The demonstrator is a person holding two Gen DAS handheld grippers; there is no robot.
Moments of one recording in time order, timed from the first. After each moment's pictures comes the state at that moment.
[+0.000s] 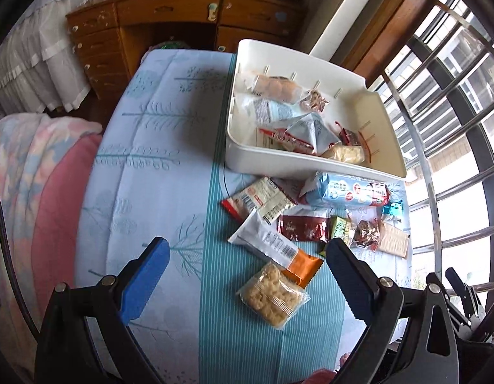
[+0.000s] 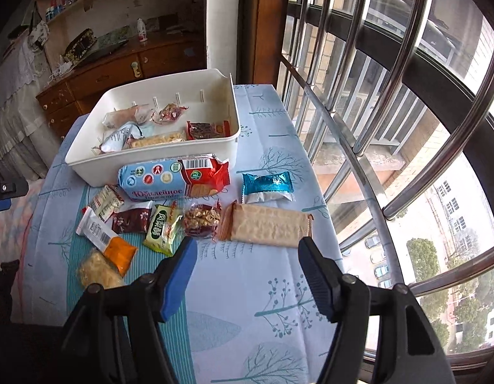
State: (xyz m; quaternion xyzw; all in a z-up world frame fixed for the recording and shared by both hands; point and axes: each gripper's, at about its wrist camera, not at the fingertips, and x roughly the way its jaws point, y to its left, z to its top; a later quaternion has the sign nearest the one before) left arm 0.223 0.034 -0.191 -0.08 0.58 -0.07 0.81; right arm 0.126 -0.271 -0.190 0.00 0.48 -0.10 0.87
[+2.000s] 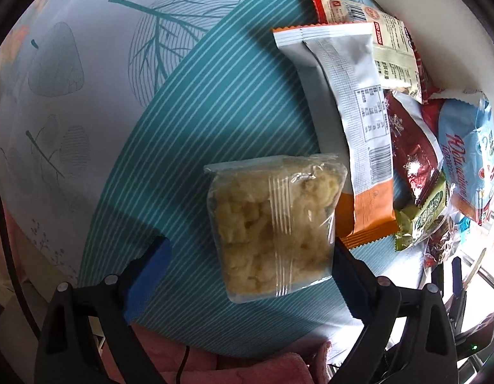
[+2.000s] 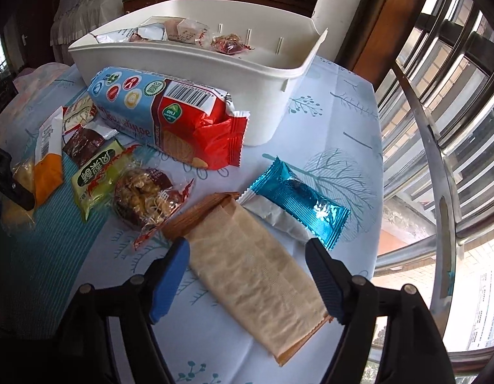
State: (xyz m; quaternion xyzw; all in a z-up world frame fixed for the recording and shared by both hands) left arm 0.189 0.000 -0.386 -0.27 0.76 0.14 0.57; right arm 0.217 -0.319 -0.311 -0.16 0.51 0.11 0.84
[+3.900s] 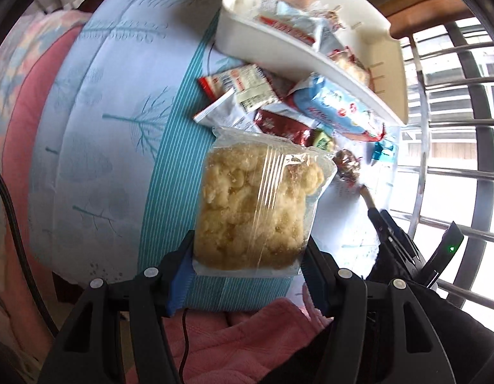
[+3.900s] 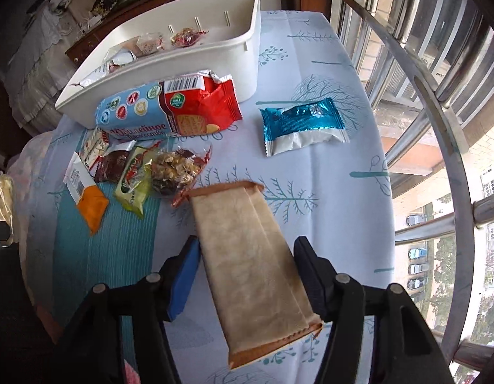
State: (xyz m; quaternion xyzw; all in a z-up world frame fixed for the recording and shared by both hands) left arm 0.188 0.018 -0.222 -0.17 0.72 -0.06 0.67; right arm 0.159 -0.316 -0.279 0.04 0.58 0.03 0.81
